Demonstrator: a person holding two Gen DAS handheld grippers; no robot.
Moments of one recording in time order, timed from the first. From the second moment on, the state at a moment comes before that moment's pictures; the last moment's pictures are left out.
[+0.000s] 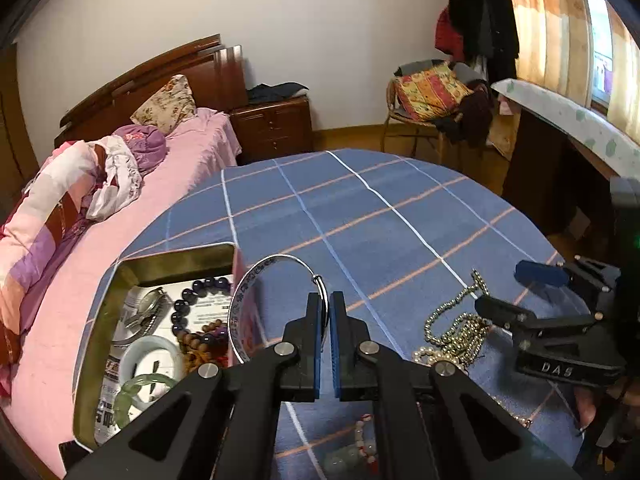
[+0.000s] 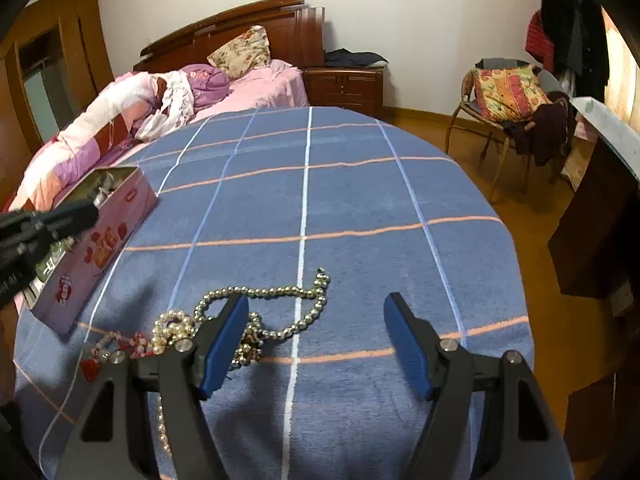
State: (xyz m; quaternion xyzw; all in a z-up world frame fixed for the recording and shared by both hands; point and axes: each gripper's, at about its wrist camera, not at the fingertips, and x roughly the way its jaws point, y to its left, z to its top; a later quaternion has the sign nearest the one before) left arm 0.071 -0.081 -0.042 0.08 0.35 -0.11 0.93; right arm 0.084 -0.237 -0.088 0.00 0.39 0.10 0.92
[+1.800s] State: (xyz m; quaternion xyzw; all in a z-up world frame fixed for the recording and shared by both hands) left arm 0.064 0.022 0.030 0.05 0.29 -0.04 0.96; right arm 0.087 -0.140 0.030 -0.06 0.25 0.22 0.94
